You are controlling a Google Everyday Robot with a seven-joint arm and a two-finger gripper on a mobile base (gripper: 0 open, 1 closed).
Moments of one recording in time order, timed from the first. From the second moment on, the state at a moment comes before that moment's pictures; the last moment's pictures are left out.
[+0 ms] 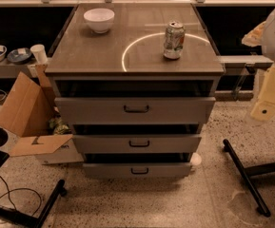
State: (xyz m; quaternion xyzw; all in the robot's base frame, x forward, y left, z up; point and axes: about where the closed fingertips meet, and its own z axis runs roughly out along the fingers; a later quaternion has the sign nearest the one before) arm 0.438 -0.217 0.976 -0.60 0.78 -0.03 0.16
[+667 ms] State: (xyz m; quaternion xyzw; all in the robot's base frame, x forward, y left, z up) arm 0.437 -0.209 0.953 -0.61 0.78 -0.02 0.15
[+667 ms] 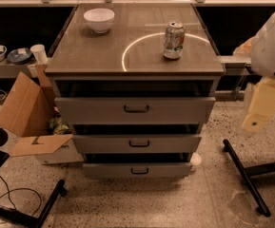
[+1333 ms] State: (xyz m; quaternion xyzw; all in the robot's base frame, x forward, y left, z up) arm 0.436 -0.176 0.817 -0.63 0.76 -0.01 0.14
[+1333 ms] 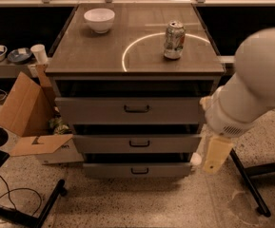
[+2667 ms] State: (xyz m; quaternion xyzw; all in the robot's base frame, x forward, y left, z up) arm 0.500 -0.187 0.590 -0.63 0.77 -0.09 0.05
